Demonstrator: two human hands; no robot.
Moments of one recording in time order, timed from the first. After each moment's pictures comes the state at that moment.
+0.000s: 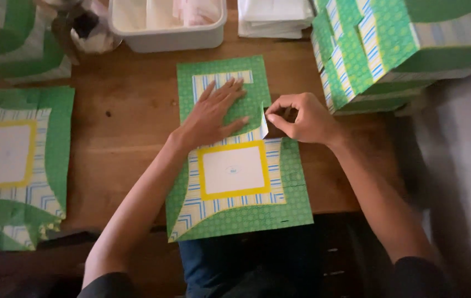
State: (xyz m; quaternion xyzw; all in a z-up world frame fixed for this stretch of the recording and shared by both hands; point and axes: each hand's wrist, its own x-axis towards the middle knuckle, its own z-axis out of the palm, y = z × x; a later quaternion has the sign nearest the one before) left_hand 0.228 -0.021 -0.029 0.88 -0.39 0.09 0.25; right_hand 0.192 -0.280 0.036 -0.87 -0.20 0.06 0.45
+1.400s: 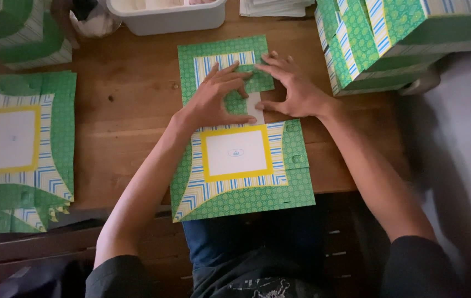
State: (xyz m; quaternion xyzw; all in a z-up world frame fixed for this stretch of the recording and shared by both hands) left_hand 0.227 -0.022 -0.001 0.84 -0.43 0.01 0.32; right_hand 0.223 -0.279 0.001 -0.89 -0.32 0.05 0.31
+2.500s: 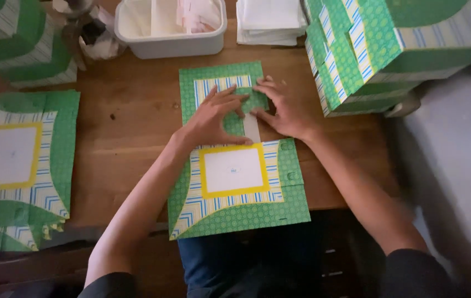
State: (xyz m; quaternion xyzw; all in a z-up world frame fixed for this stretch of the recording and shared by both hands) left_hand 0.218 -0.023 0.014 0.87 -0.39 -0.01 0.30; right_hand 0.228 -0.272 -0.027 -0.92 -0.27 -0.08 0.28
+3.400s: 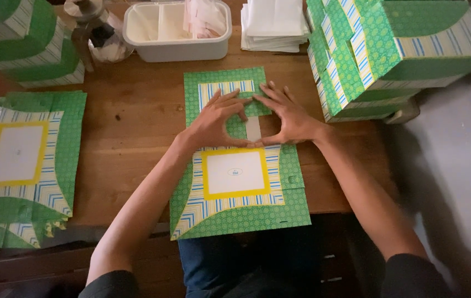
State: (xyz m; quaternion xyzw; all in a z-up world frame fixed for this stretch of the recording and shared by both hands) left_hand 0.223 -0.021 -0.001 0.86 -0.40 0.02 0.32; right_hand 0.225 -0.278 -0.002 -0.92 -0.31 0.08 0.24
